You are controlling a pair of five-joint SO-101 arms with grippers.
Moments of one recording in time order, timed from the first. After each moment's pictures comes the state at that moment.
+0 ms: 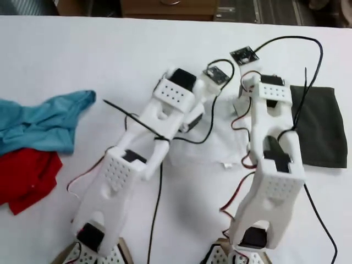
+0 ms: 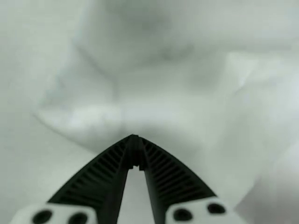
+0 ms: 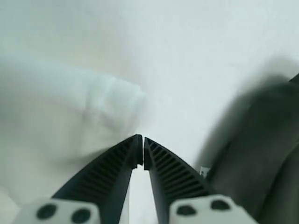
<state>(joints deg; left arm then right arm) 24.8 49.8 -53.1 100.6 -7.3 4.4 32.2 -12.4 64.6 30.6</state>
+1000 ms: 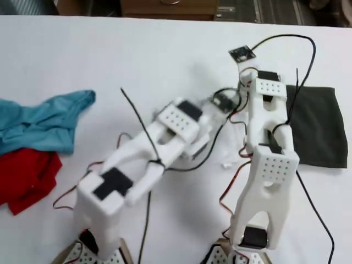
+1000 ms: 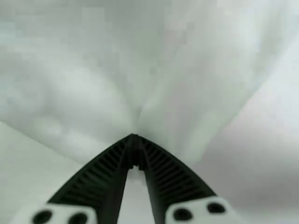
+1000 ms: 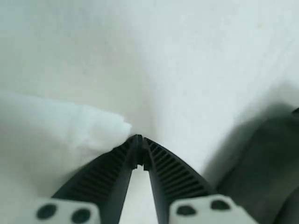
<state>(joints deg) 31.4 18.6 4.3 73.3 -4.7 4.5 45.9 -28.6 67.9 30.6</state>
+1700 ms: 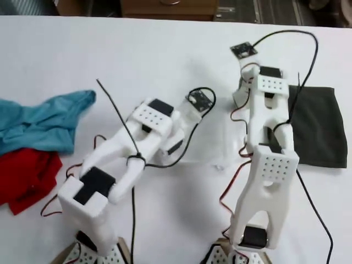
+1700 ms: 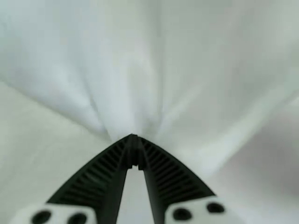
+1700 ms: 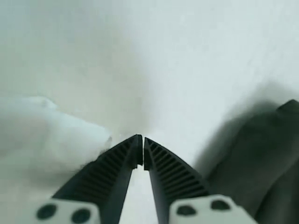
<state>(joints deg) 22.3 15.0 10.0 69.8 -16.6 4.9 45.8 -35.1 74.3 30.6</state>
